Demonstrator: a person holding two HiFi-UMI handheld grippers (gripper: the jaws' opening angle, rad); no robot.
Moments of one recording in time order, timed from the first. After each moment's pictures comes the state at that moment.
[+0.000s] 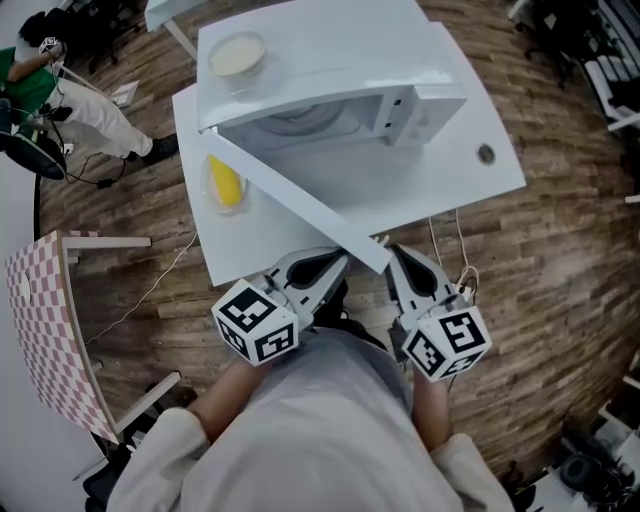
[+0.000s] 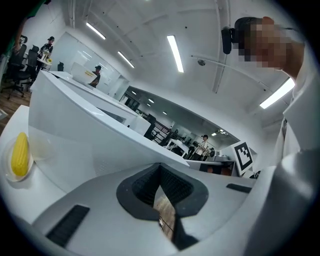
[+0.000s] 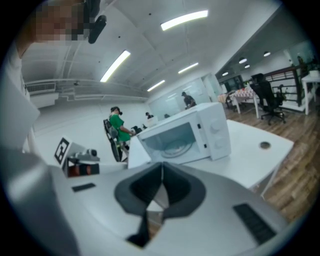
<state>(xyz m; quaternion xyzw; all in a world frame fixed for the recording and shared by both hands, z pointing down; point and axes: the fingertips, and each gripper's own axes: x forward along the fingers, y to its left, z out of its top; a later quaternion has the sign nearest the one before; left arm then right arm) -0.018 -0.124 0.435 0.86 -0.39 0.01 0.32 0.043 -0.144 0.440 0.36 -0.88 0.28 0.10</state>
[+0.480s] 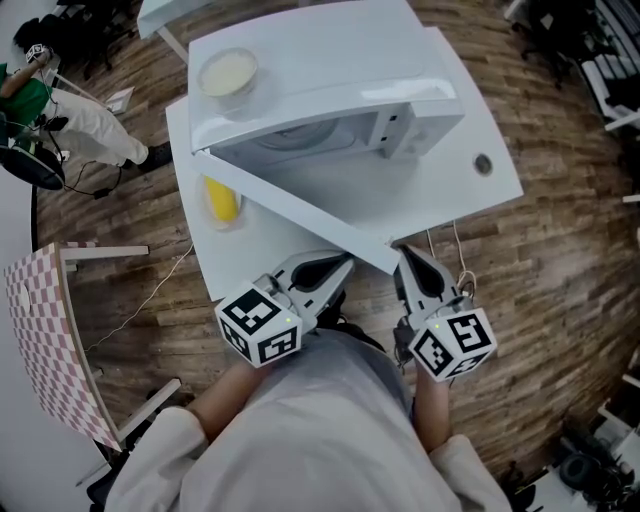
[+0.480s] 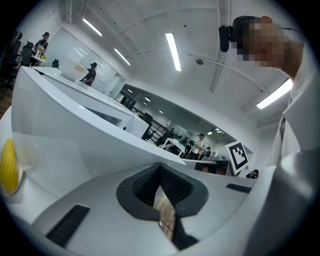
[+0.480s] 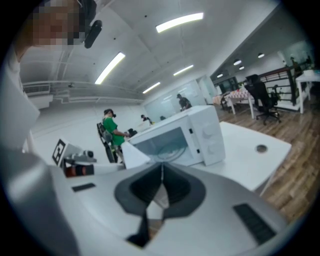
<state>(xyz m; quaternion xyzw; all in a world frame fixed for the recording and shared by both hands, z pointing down) -0.010 -0.152 0.431 0.87 -0.36 0.01 0.32 0.056 -0.178 0.441 0.38 -0.87 0.29 0.09</state>
